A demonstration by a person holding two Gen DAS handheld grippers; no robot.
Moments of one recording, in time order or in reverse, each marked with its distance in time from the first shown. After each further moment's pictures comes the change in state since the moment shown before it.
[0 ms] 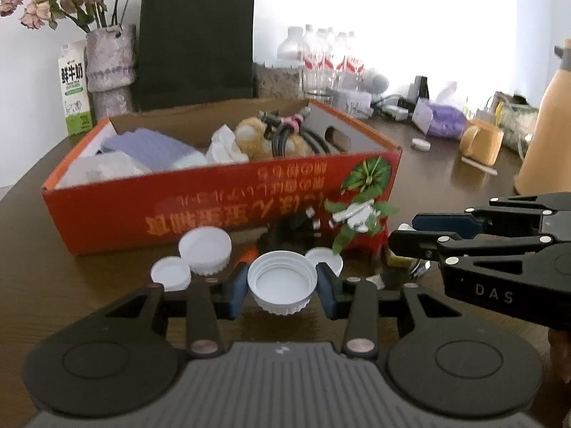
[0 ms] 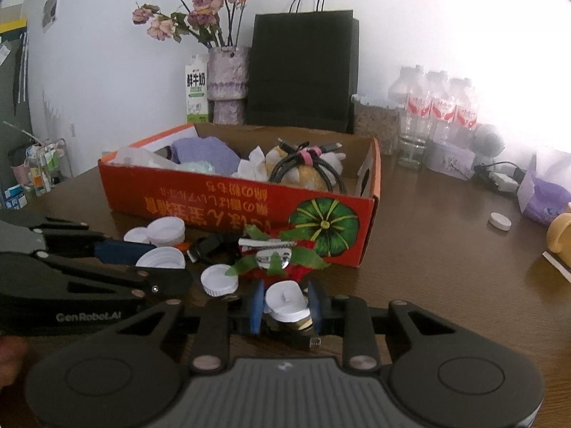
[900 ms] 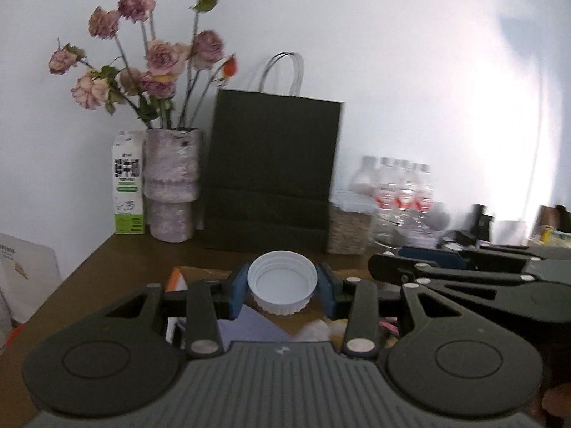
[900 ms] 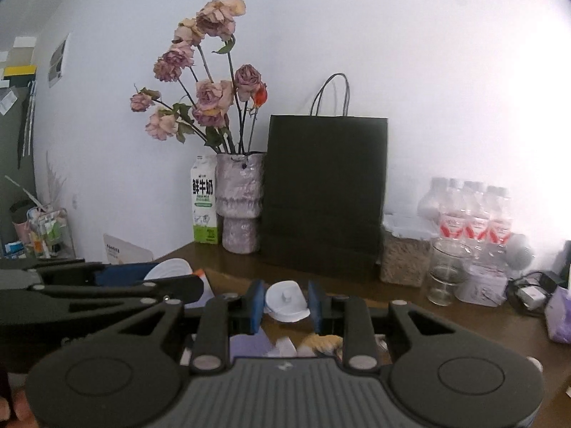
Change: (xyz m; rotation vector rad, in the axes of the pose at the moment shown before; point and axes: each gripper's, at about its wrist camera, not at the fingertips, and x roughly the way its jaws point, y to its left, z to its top) left arm 0.007 0.097 0.136 -0.129 -0.291 0.119; right arm 0.055 0.036 0.168 -0.001 -0.238 0.023
